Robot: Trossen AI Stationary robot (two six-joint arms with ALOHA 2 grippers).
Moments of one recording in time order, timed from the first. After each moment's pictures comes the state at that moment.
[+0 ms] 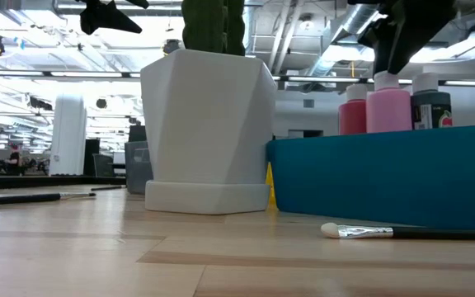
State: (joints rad) left arm -0.05 0.77 0.90 -0.58 -0.42 -0.45; right arm 0.26 1.32 1.15 -1.04 0.18 0.21
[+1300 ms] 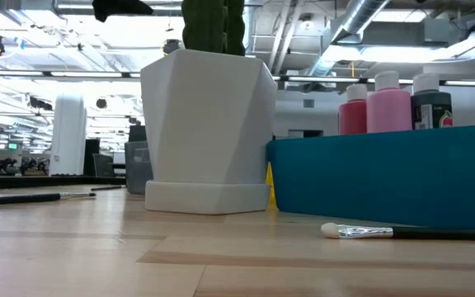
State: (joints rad) left arm -0.05 0.77 0.90 -0.42 -0.42 -0.29; right arm 0.26 0.83 1.15 -0.76 0.55 0.56
